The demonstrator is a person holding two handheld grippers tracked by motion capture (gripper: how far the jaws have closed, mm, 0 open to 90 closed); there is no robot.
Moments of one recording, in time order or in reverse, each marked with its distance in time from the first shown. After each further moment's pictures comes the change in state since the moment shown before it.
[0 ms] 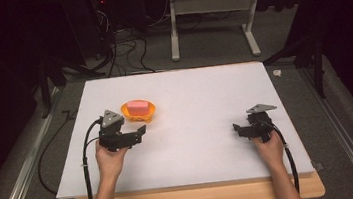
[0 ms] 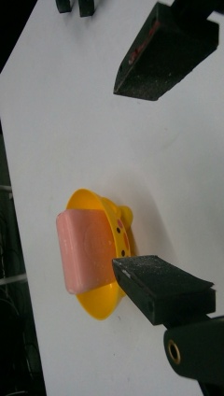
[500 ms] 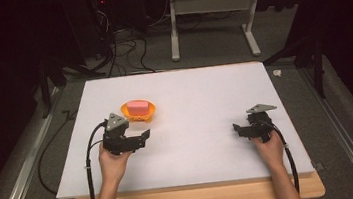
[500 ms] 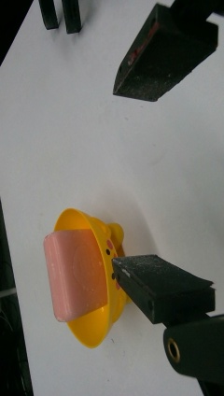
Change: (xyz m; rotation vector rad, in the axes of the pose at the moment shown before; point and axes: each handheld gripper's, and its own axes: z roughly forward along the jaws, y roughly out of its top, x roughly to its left) left arm -0.010 -0.006 0.002 0.023 -0.034 0.016; right arm 0.000 0.000 0.000 0.000 0.000 0.000
